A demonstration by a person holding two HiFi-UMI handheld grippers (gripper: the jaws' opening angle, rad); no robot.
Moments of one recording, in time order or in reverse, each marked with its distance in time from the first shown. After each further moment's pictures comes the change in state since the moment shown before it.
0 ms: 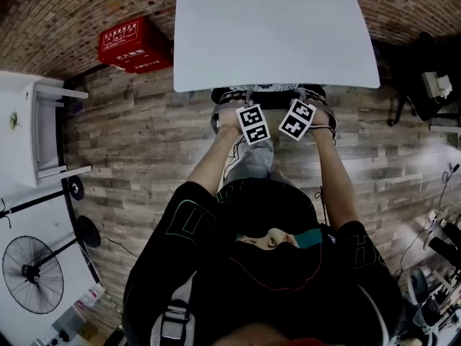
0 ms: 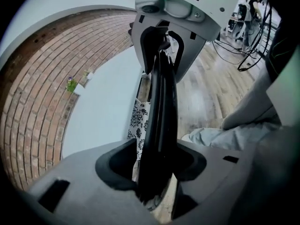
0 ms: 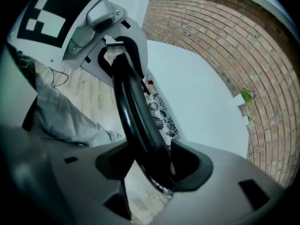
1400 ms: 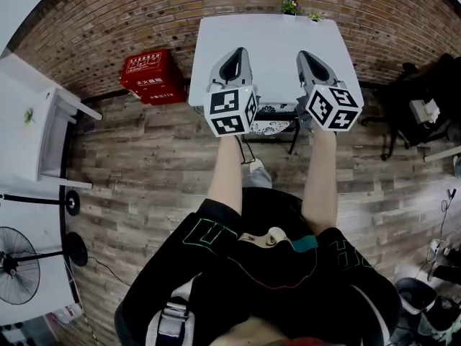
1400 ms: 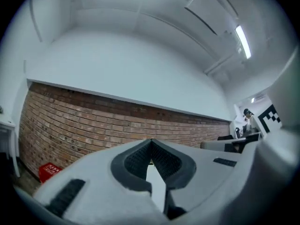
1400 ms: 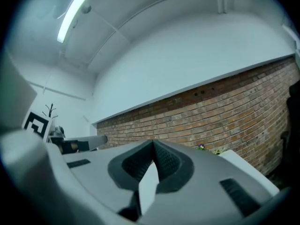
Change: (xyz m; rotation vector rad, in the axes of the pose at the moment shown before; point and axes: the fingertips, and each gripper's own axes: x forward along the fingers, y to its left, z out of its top) left arm -0.392 0.180 0.064 -1.027 -1.083 0.689; right arm -0.363 -0.132 0.085 0.858 -1.262 -0.319
